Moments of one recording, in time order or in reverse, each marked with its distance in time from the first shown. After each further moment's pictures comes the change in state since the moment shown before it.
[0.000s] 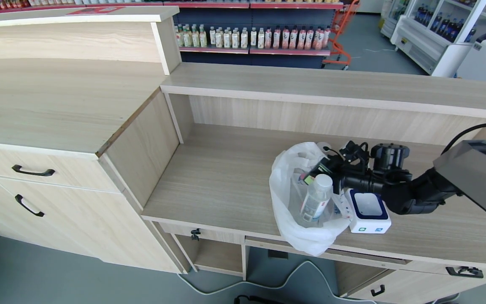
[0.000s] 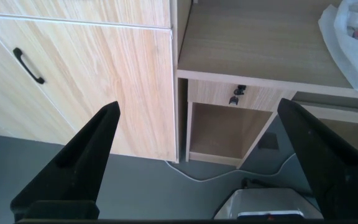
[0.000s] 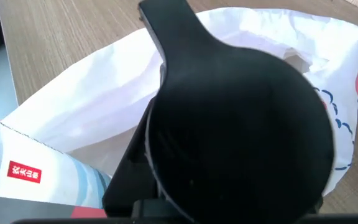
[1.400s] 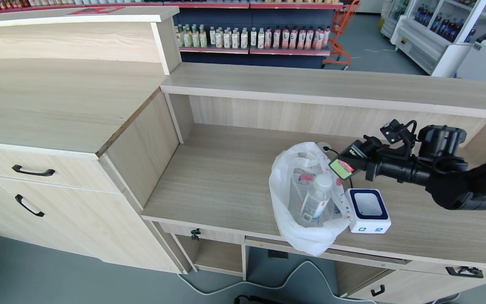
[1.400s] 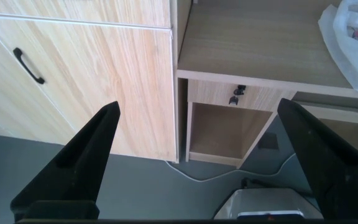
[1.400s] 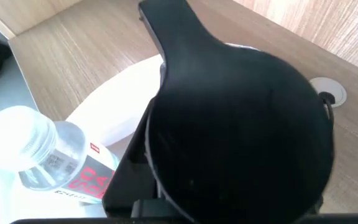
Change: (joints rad) left arm 0.000 0.000 0.000 0.000 0.000 0.000; right arm -0.101 -0.258 0.189 -0.002 0.005 0.100
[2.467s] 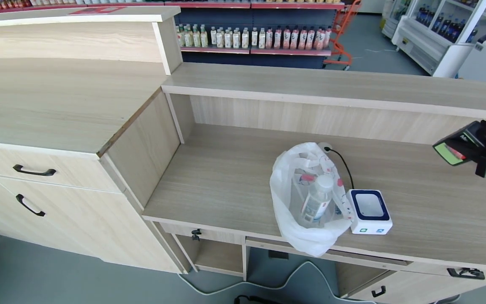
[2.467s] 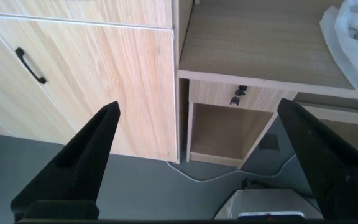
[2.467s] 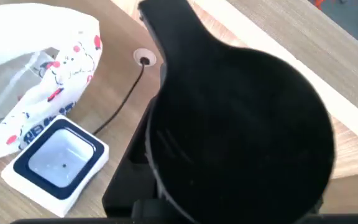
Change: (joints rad) left arm 0.000 0.000 0.000 0.000 0.000 0.000; right arm -0.433 -0.351 0.205 0.008 -0.003 -0.296
